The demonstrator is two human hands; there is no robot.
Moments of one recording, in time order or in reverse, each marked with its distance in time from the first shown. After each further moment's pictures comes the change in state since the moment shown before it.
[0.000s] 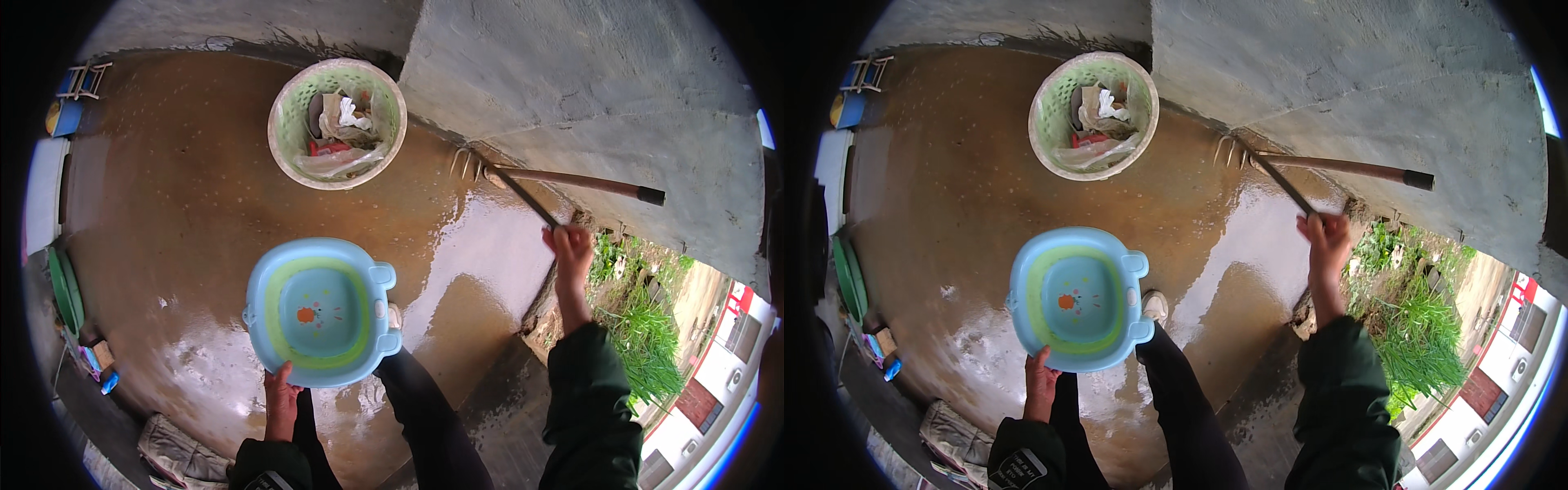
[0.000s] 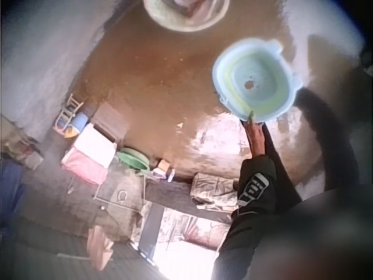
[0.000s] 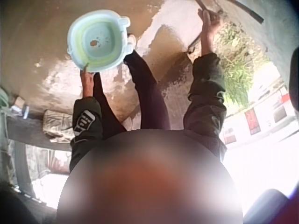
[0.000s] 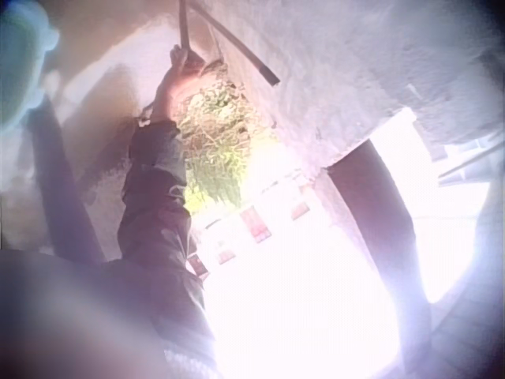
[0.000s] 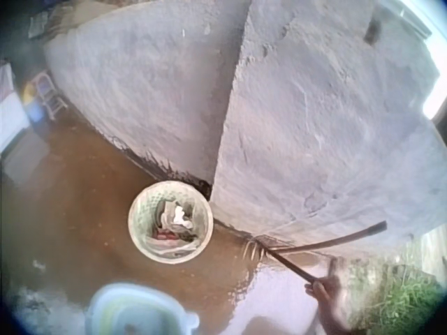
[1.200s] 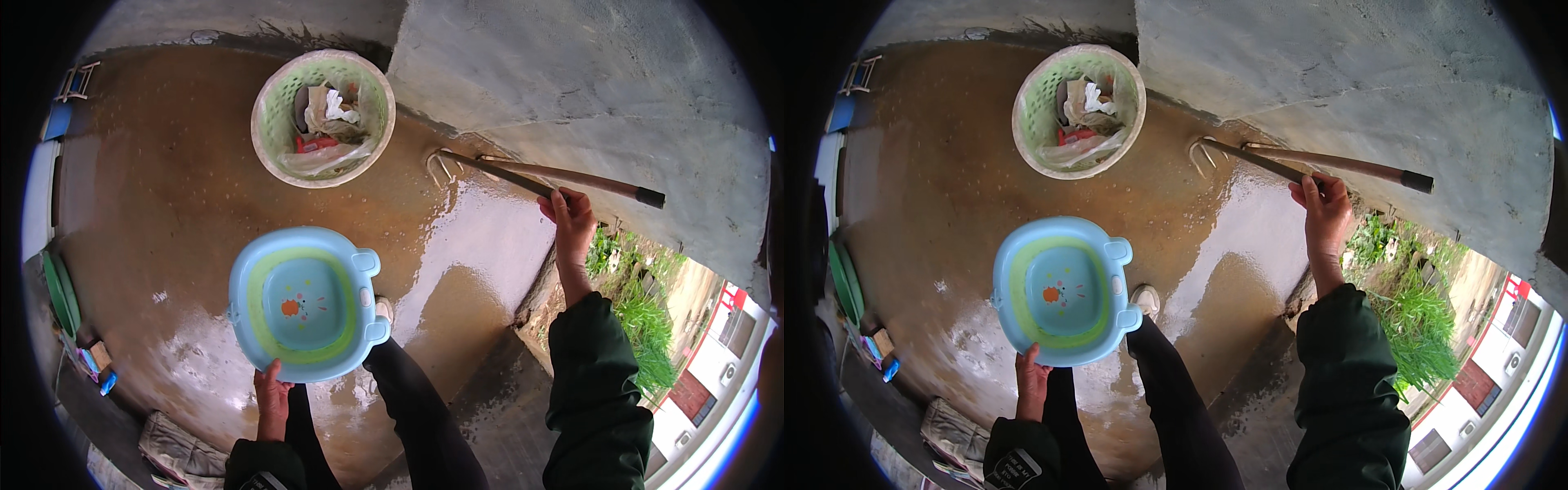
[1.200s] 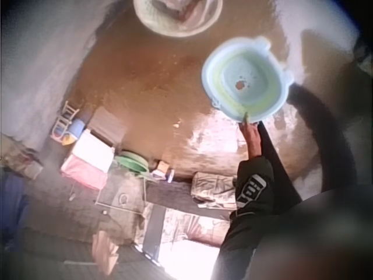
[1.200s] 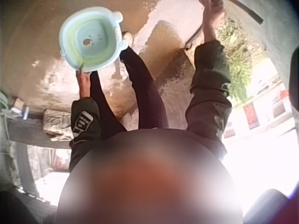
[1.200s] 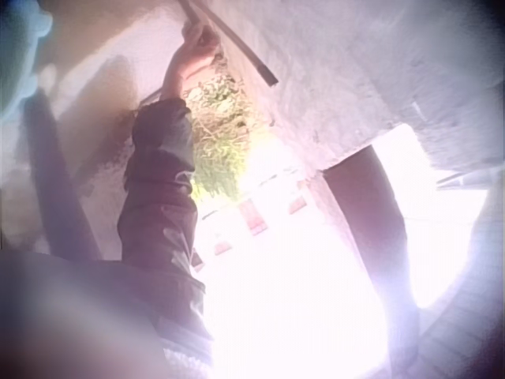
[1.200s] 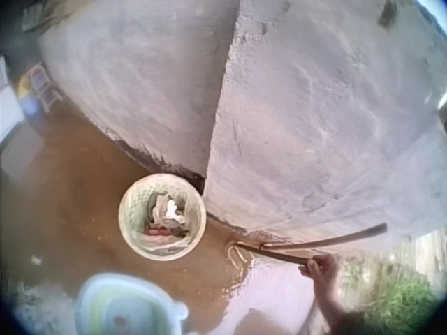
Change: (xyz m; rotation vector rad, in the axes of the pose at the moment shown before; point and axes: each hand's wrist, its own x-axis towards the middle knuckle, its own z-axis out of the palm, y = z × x) left_hand -0.002 0.014 0.021 -0.061 0.075 0.045; right_hand 0.047 -0.018 0.025 -0.039 -0.056 -0.061
